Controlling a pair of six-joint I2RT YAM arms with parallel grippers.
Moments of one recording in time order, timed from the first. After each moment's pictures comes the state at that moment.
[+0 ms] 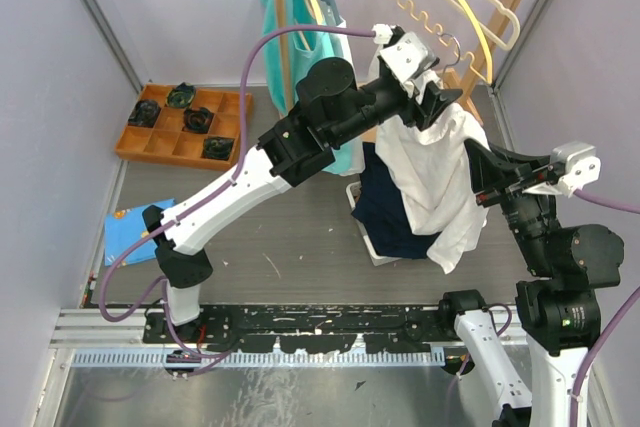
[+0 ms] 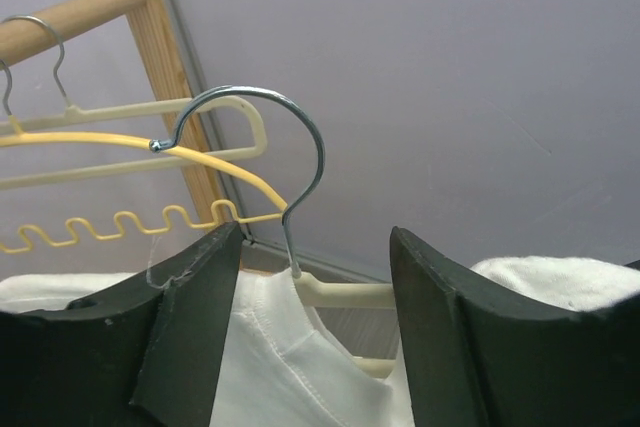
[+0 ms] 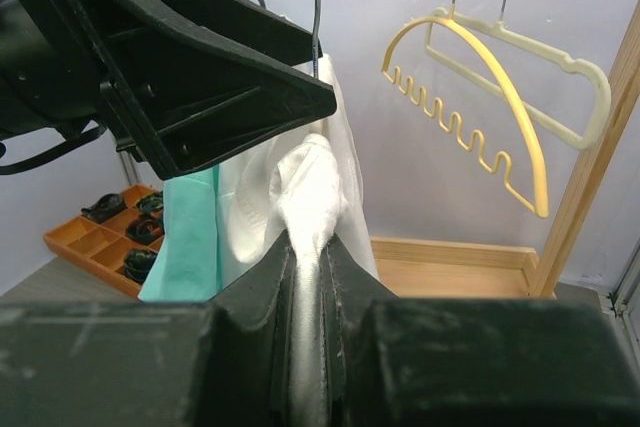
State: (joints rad) left arm -1.10 1.89 2.27 -0.12 0.03 0.13; right arm 0.09 0.50 1.19 -0.34 -0.25 0.14
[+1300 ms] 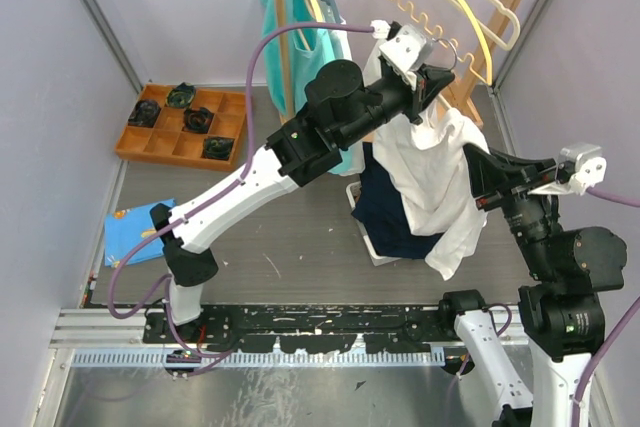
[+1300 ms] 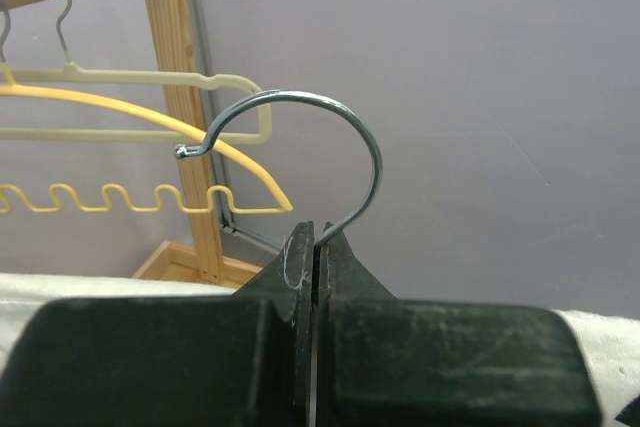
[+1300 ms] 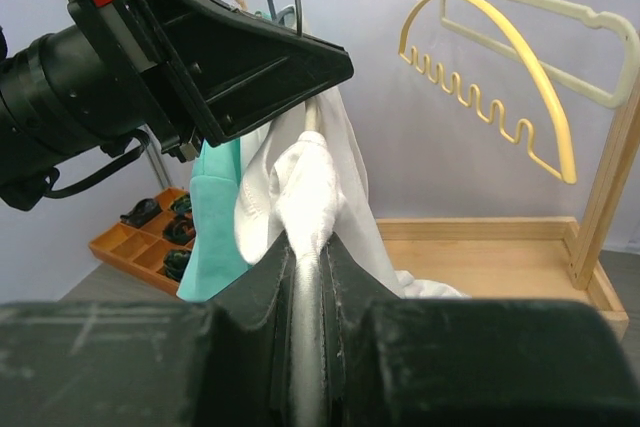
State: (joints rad) left arm -1.10 1.93 2.28 -0.10 -0.05 0.01; right arm 0.09 0.49 1.20 -0.40 -0.24 0.25
